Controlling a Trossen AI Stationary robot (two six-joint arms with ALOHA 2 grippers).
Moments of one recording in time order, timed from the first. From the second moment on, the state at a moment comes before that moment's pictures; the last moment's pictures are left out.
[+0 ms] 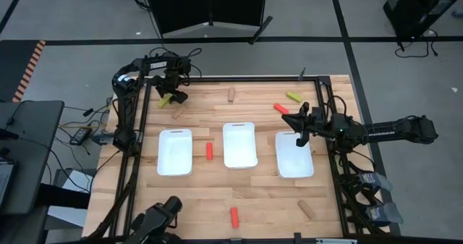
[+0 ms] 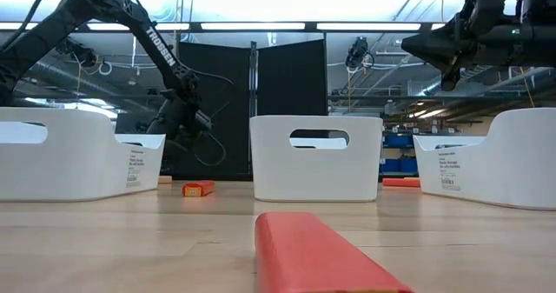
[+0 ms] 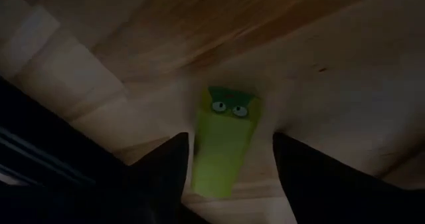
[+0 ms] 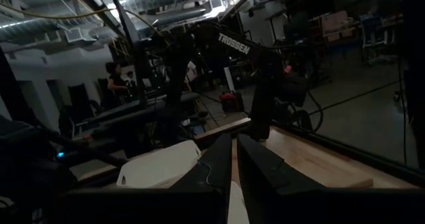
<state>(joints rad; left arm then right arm) 1.01 2.10 1.40 -1.24 -0.16 -0.06 -0.11 0.58 0.04 0.71 0.18 0.26</state>
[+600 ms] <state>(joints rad) 1.01 2.07 1.39 -1.22 -0.17 0.05 -0.11 0.58 0.04 0.70 0.18 0.26</state>
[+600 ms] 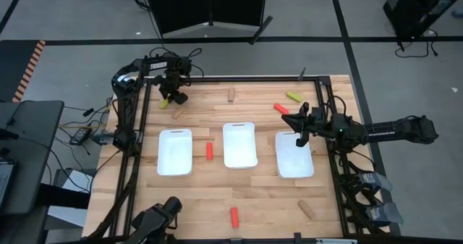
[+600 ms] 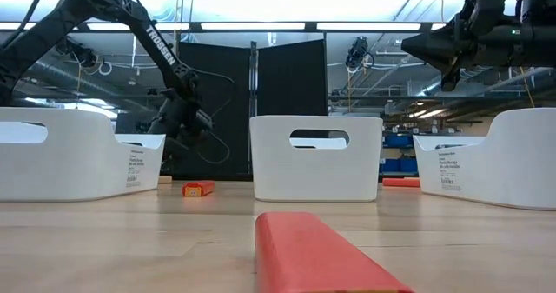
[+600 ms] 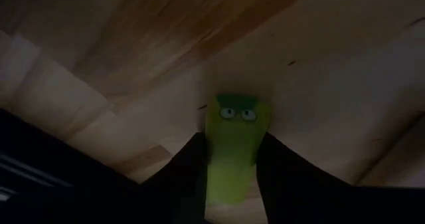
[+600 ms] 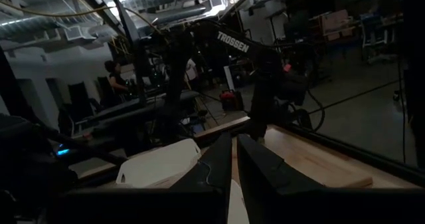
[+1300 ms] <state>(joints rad) 0.52 1.55 1.39 -0.94 0.04 -0.02 -0.11 0.58 0.04 0.75 0.19 0.22</state>
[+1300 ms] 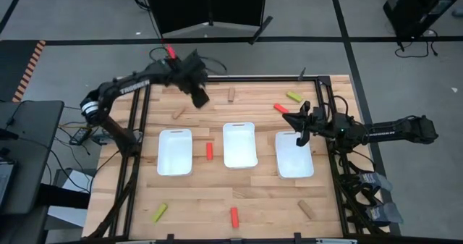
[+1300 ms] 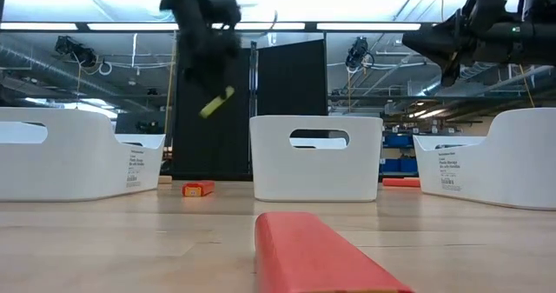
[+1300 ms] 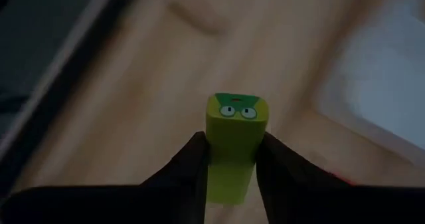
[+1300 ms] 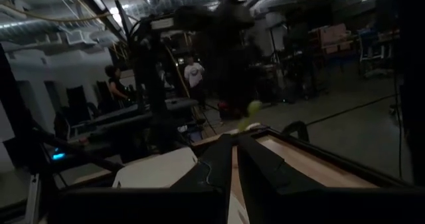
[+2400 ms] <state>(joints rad) -0.18 1.52 1.08 -1.20 -0.24 -0.89 -0.09 0.72 0.20 0.49 0.17 0.12</state>
